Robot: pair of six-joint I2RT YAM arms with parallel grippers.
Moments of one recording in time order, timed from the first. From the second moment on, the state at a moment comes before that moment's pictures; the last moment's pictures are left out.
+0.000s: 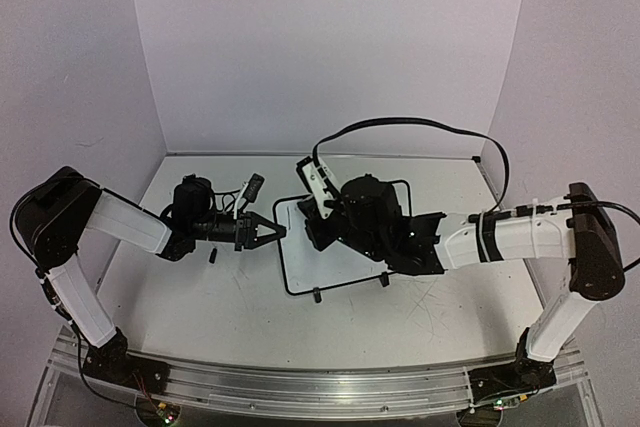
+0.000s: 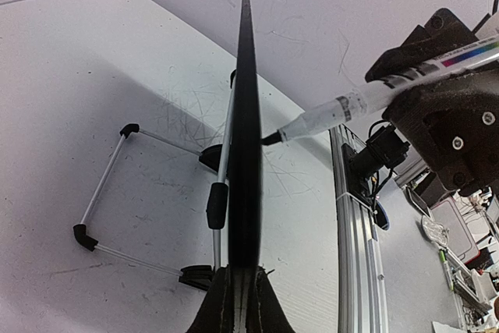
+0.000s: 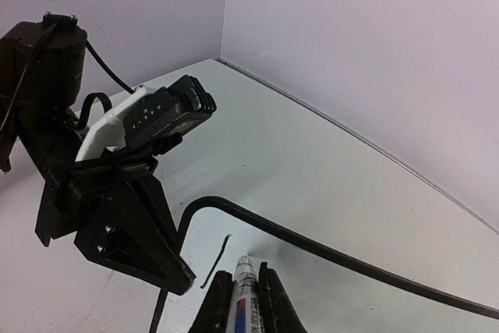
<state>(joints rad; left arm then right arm) -0.55 1.70 0.69 0.73 0.90 -0.35 1.11 1.70 1.14 0.28 0.38 -0.02</state>
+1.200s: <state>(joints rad) -0.55 1.70 0.69 0.72 0.90 -0.35 1.10 1.73 1.15 0.29 0.38 -0.01</state>
